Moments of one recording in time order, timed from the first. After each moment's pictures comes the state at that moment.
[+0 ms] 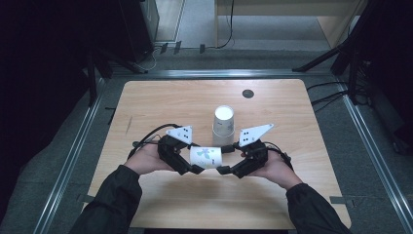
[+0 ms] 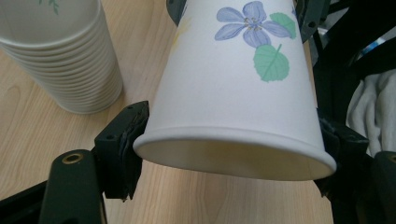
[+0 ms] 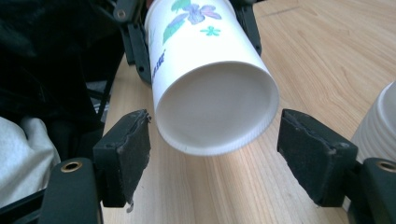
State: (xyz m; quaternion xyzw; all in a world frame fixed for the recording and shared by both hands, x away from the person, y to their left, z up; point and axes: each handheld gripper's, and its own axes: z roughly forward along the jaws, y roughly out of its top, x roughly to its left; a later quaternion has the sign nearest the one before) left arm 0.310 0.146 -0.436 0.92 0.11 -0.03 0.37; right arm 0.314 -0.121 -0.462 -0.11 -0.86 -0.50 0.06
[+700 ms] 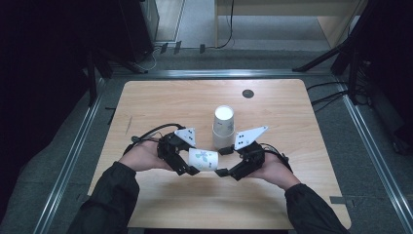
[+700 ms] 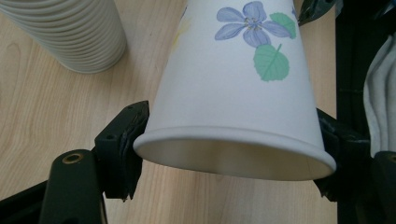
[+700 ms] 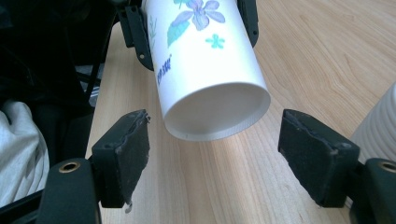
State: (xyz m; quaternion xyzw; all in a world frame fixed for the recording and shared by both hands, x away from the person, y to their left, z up) left arm 0.312 0.137 -0.434 0.96 0.12 -0.03 0.27; right arm 0.312 -0.113 -0.467 -0.10 -0.87 -0.47 0.05
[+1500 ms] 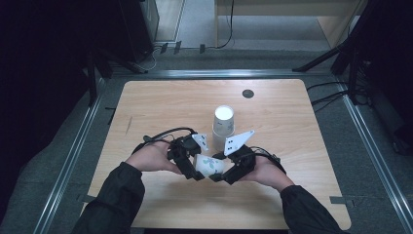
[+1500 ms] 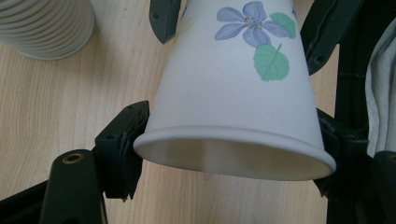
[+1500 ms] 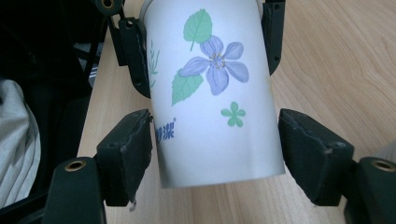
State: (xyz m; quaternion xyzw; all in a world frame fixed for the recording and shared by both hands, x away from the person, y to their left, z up) left arm 0.314 0.109 -0.446 0.97 0.11 -0.06 0.21; right arm 0.310 -0.092 -0.483 -0.08 -0.89 -0.44 0.06
